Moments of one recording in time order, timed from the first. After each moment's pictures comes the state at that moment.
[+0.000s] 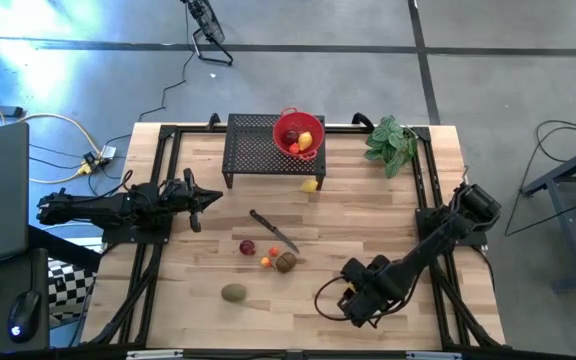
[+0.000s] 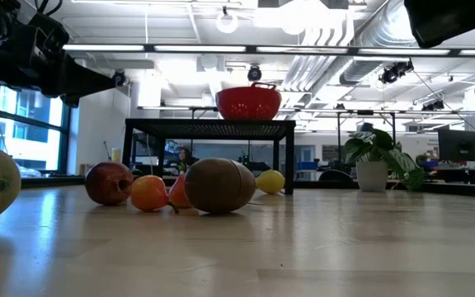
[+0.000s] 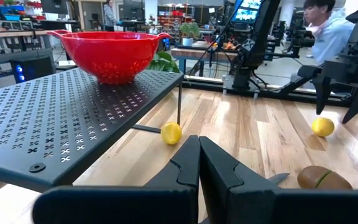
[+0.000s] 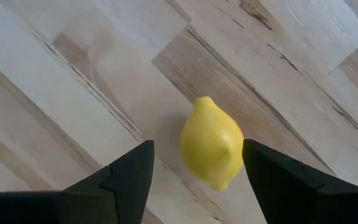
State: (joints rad) left arm -0.01 0.06 0.02 0.02 -0.27 -0.06; right arm 0.70 1.81 1.26 -0.95 0.20 1.49
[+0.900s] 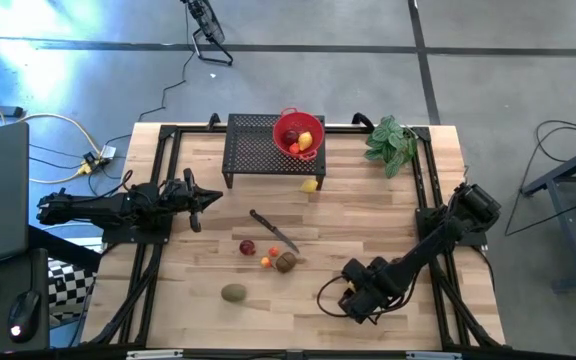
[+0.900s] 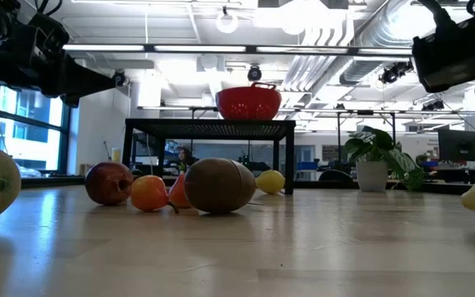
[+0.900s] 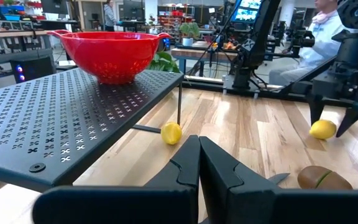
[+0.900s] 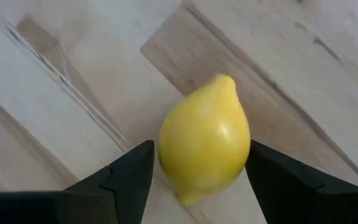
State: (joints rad) left arm -0.01 0.06 0.02 0.02 -0.27 -0.06; right arm 0.70 1.81 1.10 -0.72 0.19 1.49
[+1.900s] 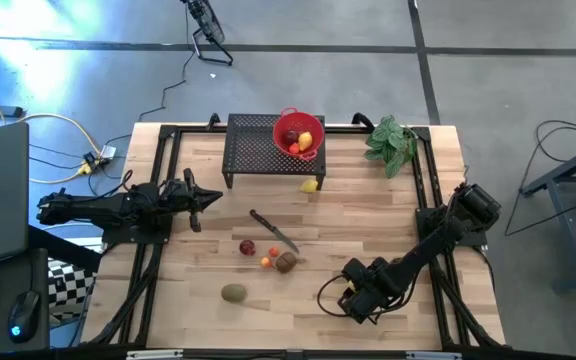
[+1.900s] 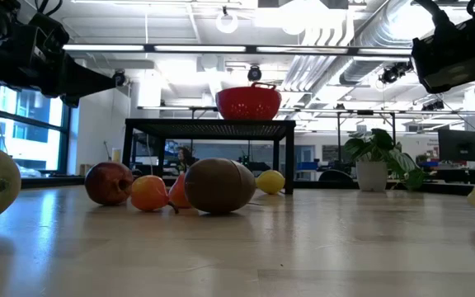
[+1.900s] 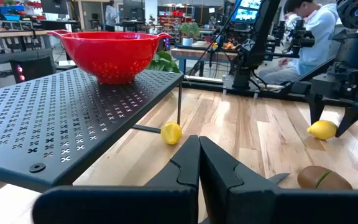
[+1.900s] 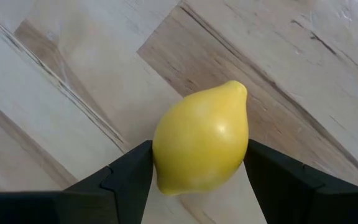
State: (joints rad) left arm -0.01 0.06 0.02 0.02 -0.27 -0.06; right arm 0.70 1.81 1.10 -0.72 0.18 1.52
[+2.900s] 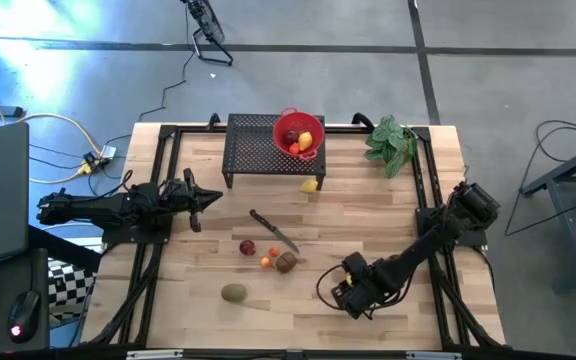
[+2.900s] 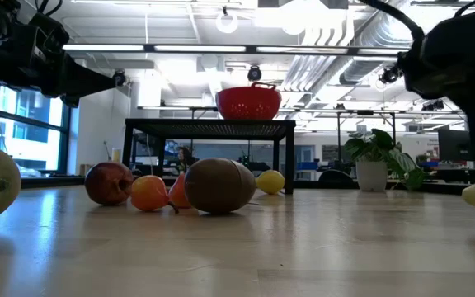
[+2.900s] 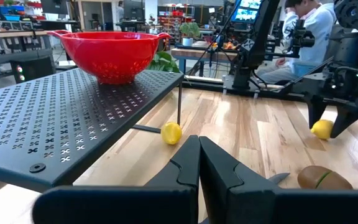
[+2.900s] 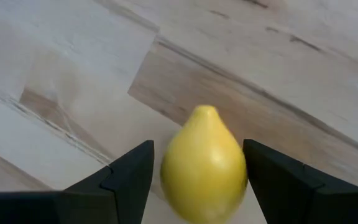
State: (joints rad) left arm -0.01 0.06 0.02 0.02 -0.27 -0.06; right arm 0.66 1.81 1.10 -0.71 0.20 1.73
